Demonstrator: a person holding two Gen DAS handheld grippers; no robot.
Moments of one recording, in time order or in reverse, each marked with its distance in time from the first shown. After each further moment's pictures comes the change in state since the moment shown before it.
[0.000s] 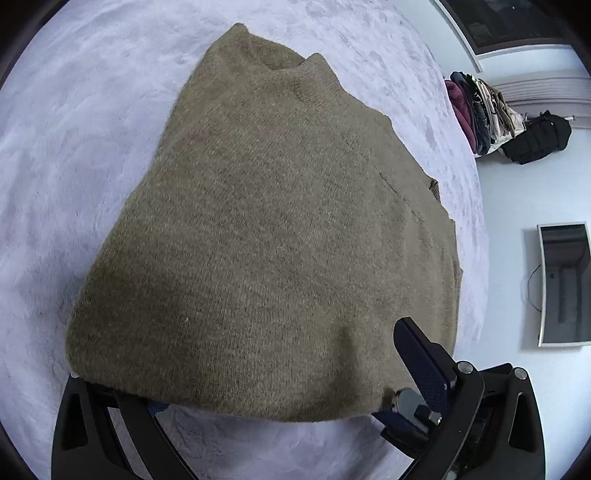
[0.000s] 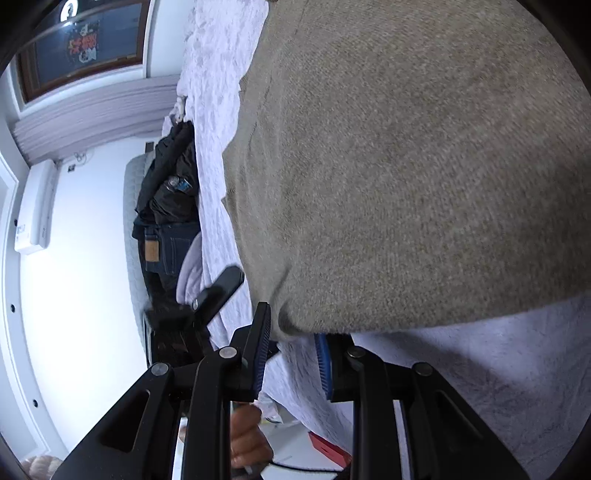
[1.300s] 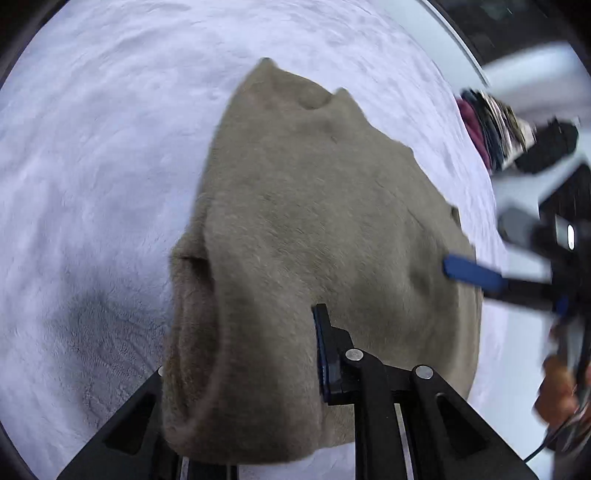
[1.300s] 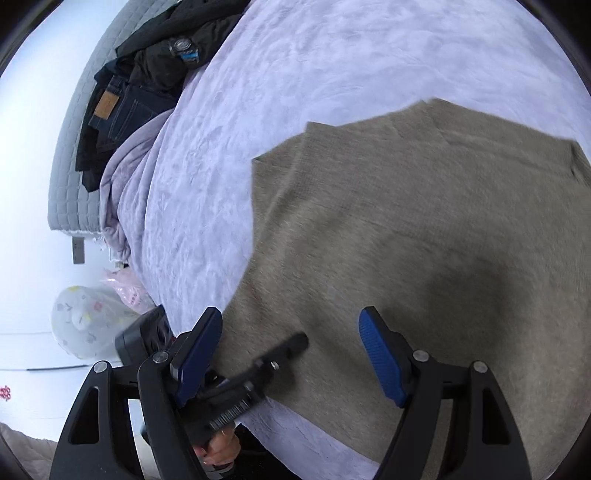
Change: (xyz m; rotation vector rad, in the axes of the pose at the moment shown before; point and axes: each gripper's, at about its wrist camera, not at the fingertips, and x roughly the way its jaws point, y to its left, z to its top) left arm -0.011 0.025 0.022 -0.023 -0.113 0.055; right arm 0.082 0.141 0.100 -0.505 0.352 -0.400
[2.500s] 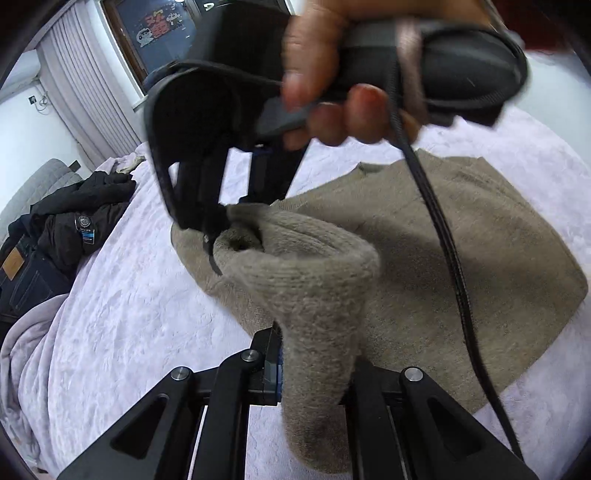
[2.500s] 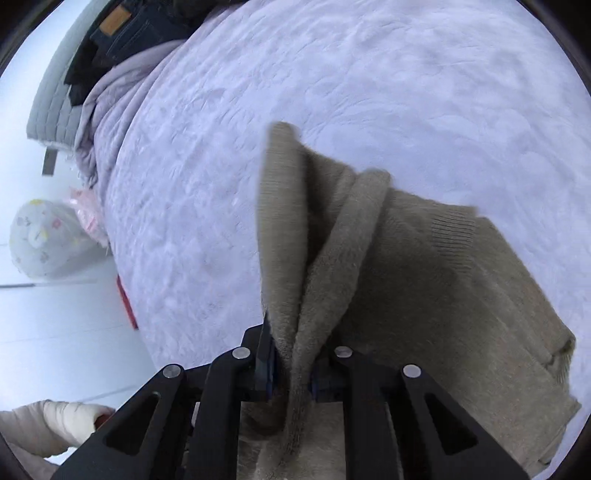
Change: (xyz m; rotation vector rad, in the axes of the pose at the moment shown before) left arm 0.000 -0.173 -0.101 1.009 -0.338 0.435; right arm 0.035 0.027 0.080 -0.311 0.194 -0.176
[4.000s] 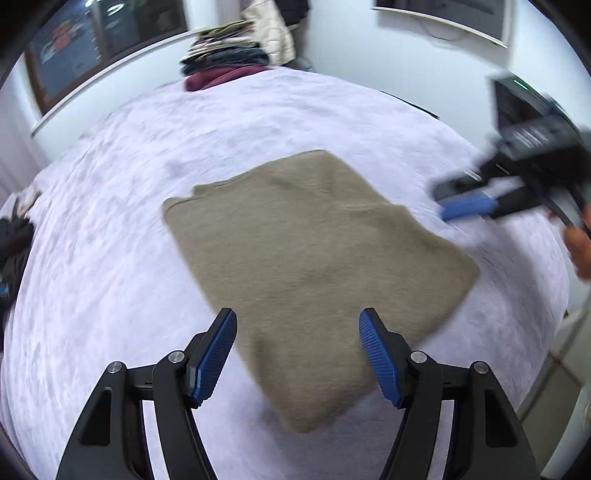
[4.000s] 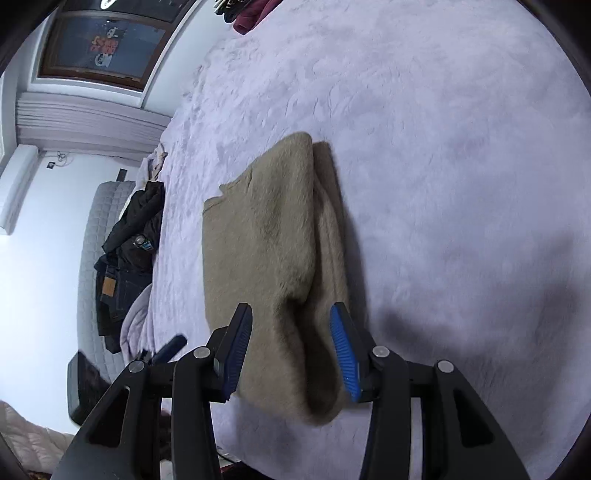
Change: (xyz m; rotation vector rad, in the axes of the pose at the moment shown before) left arm -0.037 -0.075 0.034 0.128 0.055 -0.382; right arm -0.124 -0.148 -0.402 0.803 -0.726 0.190
